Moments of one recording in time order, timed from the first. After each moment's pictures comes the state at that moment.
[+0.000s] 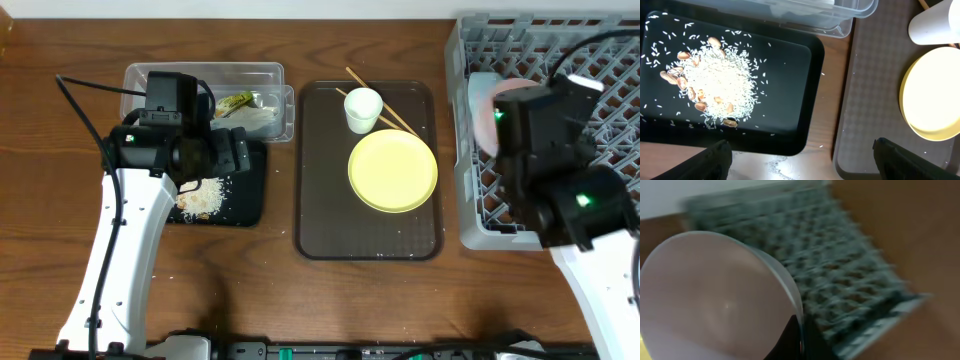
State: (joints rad) left arm -0.06 1.42 1.32 -1.08 0.12 -0.27; right arm 0.33 1.25 1.41 -1.08 0.83 0.49
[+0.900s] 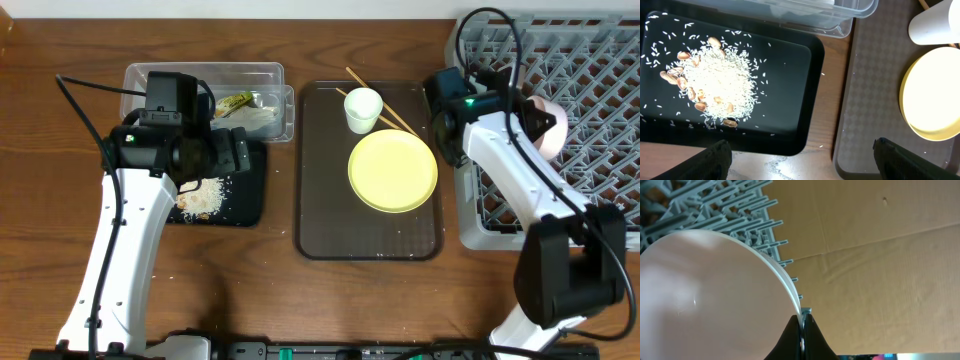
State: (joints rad) left arm -0.06 1.42 1.32 -1.08 0.12 -0.27; right arm 0.27 1.86 1.41 -1.04 1.36 0.27
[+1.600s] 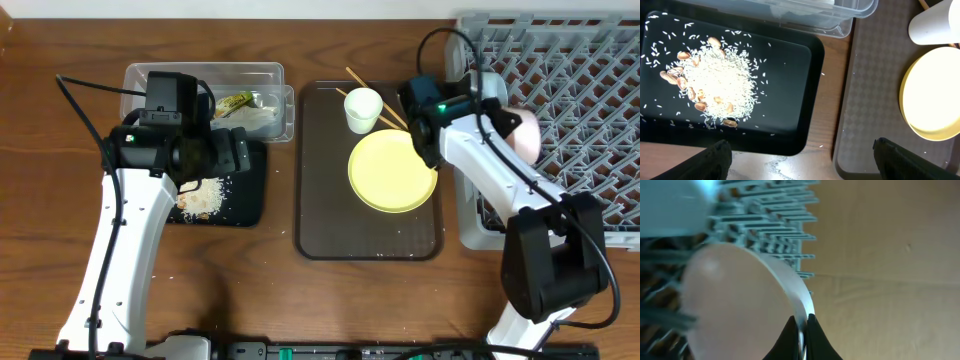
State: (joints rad) left arm -0.06 1.42 1.32 -1.08 0.12 -0.27; right arm 0.36 1.90 1.41 -0.96 1.22 -0.01
